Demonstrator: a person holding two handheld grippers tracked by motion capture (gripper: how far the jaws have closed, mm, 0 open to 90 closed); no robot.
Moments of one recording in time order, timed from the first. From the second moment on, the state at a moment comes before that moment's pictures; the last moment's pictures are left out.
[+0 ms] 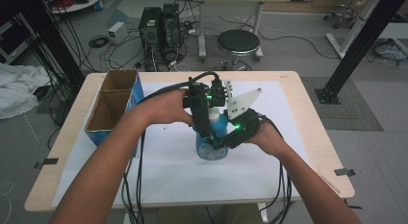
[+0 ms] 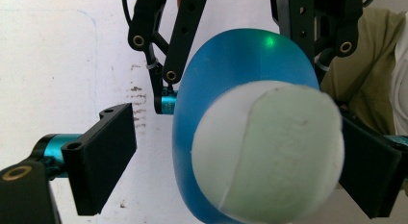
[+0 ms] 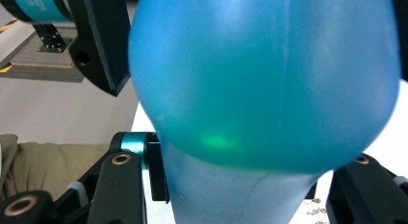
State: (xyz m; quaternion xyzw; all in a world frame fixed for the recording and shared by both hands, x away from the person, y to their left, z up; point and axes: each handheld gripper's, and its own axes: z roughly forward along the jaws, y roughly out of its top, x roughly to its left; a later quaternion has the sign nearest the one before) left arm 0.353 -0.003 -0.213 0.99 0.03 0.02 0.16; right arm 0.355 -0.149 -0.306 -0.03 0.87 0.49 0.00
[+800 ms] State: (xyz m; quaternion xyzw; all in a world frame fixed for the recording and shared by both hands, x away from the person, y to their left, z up) left arm 0.351 -0.003 -0.213 0.99 0.02 0.02 0.16; right arm 0.355 -0.149 -0.305 -0.02 0.87 0.49 0.00
